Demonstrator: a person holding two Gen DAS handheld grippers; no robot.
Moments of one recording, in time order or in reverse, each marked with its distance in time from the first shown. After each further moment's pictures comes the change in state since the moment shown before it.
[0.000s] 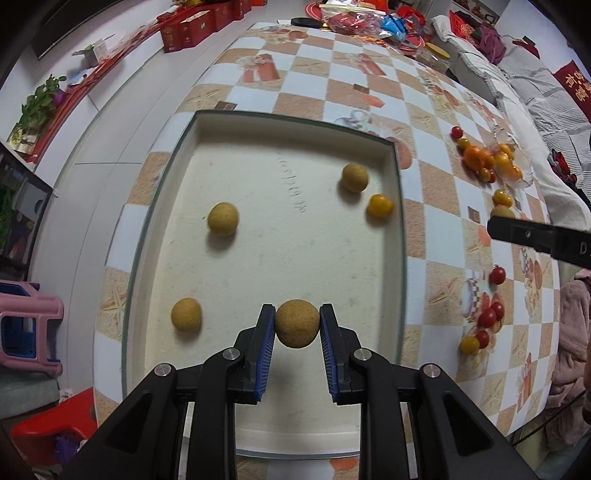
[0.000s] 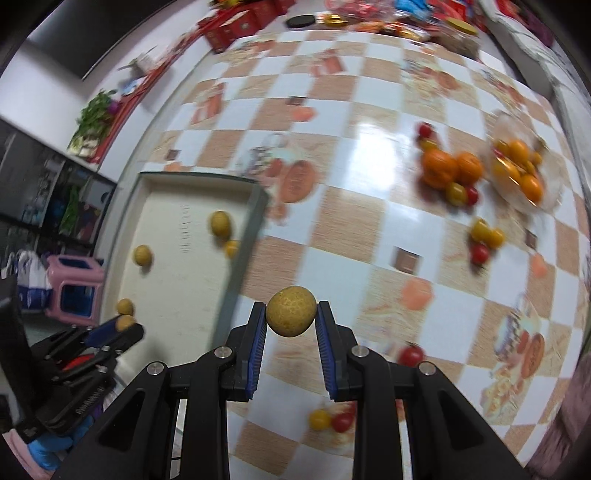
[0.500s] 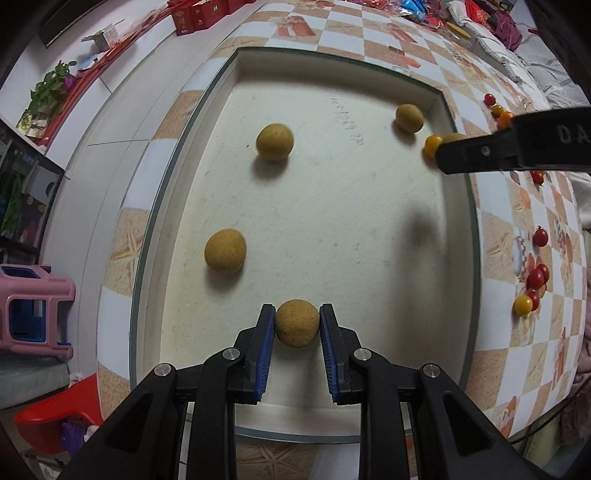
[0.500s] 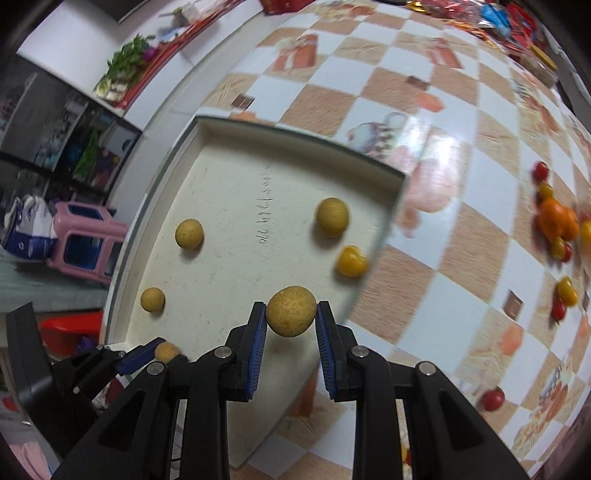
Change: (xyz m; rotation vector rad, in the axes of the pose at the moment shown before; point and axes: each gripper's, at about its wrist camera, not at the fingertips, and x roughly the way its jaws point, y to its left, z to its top) left arm 0.028 0.033 -0.039 -0.008 0.064 0.066; right arm 0.069 0.089 0.023 -0.171 0.133 0.029
